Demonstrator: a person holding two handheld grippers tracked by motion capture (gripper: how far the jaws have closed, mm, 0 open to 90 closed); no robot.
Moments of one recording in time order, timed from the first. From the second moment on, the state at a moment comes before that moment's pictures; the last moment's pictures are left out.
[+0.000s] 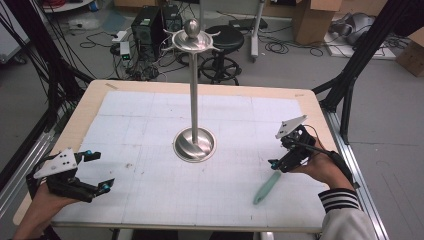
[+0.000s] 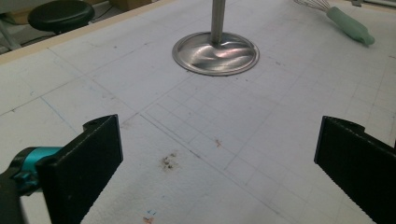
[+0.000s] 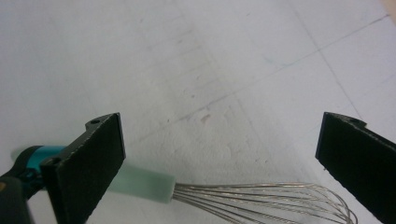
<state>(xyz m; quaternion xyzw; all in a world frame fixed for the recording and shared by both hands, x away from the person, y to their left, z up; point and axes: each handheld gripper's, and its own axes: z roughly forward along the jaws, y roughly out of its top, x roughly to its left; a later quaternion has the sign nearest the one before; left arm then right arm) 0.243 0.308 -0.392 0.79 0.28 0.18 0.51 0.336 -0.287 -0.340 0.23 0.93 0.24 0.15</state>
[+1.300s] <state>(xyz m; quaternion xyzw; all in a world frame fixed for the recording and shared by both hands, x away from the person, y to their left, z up) 0.241 0.312 -0.394 0.79 0.28 0.18 0.51 0.327 -0.272 -0.341 0.08 0.98 0.19 0.08</state>
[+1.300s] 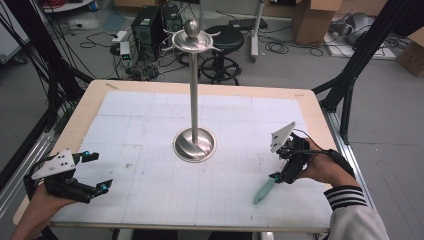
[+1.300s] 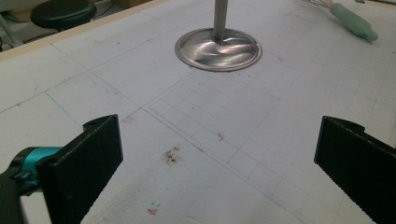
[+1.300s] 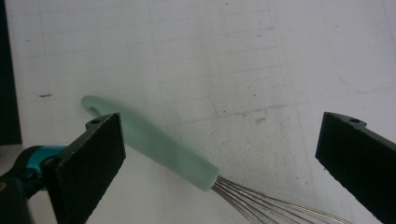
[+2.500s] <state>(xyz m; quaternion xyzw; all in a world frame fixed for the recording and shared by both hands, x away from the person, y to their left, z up) 0.240 0.317 -0.397 0.80 0.29 0.18 0.50 0.323 -0.271 -0.401 0.02 0.99 0.11 0.01</state>
